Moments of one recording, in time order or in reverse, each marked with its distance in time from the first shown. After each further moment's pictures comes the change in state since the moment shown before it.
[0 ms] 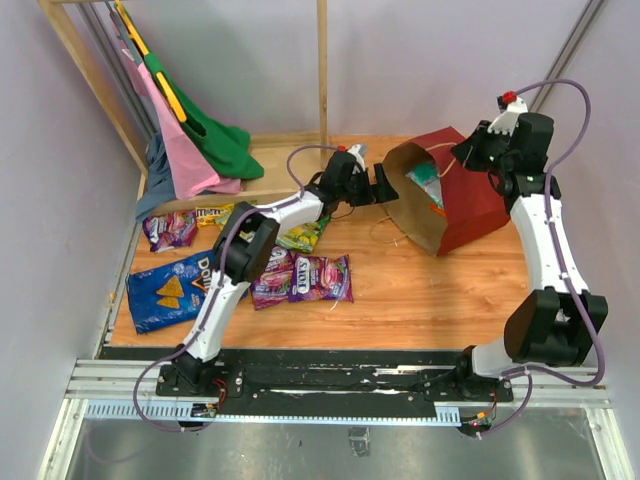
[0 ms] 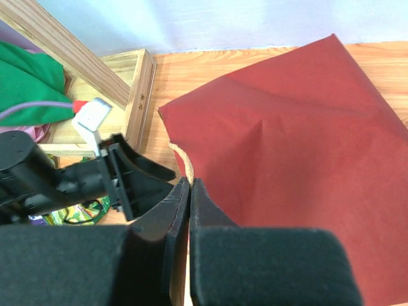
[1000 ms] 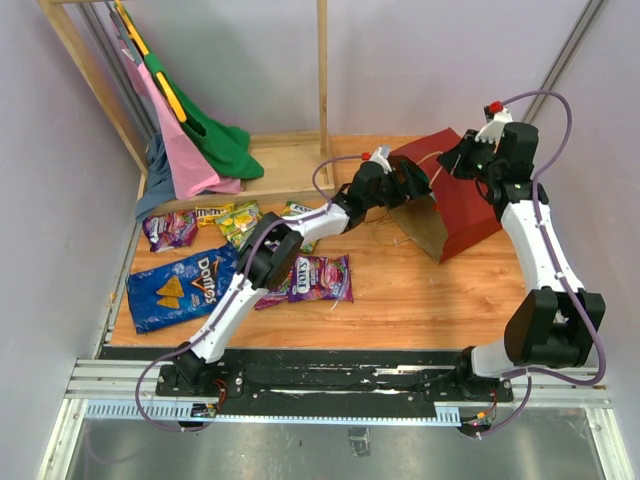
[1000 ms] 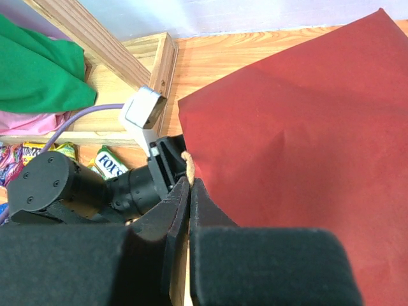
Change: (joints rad) left arm -0.108 0.197 0.194 0.277 -0.041 -0.352; right arm 0.048 -0.030 -0.103 0.079 -0.025 0.056
